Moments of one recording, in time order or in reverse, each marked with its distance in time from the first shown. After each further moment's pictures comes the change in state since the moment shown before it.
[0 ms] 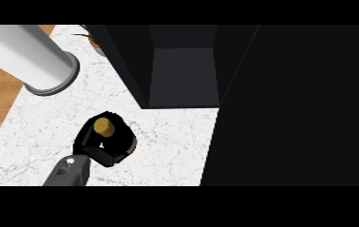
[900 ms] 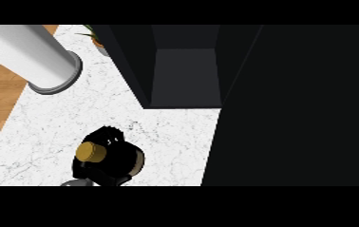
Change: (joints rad) left arm 0.271 -0.093 -0.056 -0.414 0.091 0.044 0.098; right arm 0.075 -0.061 0.010 -0.002 -0.006 -0.032 -0.098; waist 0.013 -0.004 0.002
